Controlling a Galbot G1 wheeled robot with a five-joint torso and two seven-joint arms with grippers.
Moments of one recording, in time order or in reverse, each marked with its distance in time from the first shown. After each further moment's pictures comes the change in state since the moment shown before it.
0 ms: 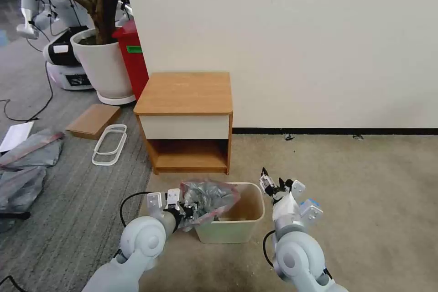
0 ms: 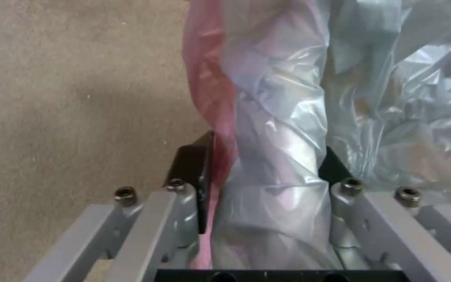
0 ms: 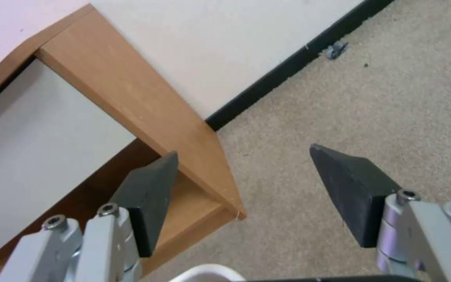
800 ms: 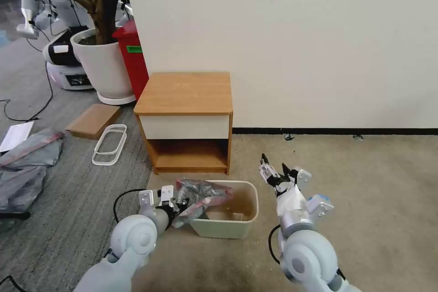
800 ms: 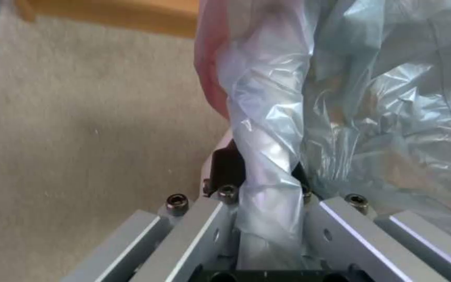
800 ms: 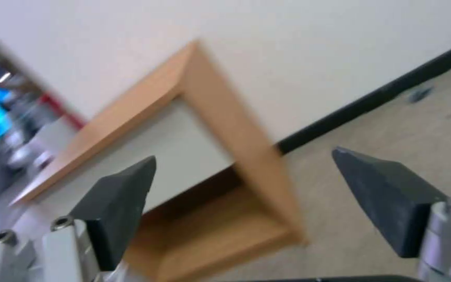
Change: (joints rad) left arm 0.040 0.012 -0.120 -0.027 0.099 0.004 0.205; right arm -0.009 -0.130 -0.033 0.246 0.049 -0.097 -0.043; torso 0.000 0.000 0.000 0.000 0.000
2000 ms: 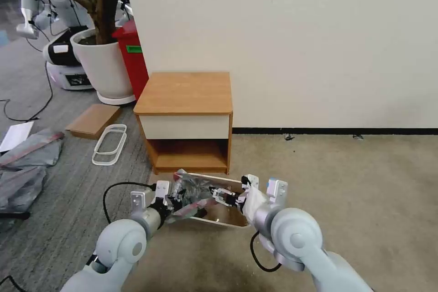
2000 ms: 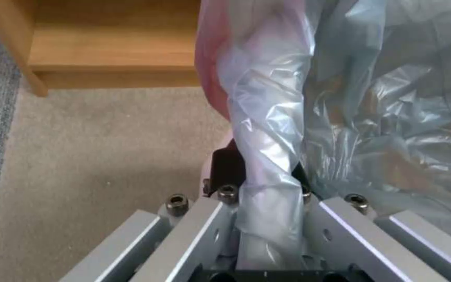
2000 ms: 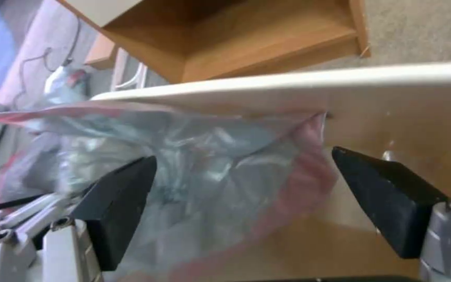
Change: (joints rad) left arm 0.062 0.027 -0.021 -0.063 0.204 -0.071 0.178; right arm 0.295 -0.066 -0.228 -0.174 0.439 -0.370 0.177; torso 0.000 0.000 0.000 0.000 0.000
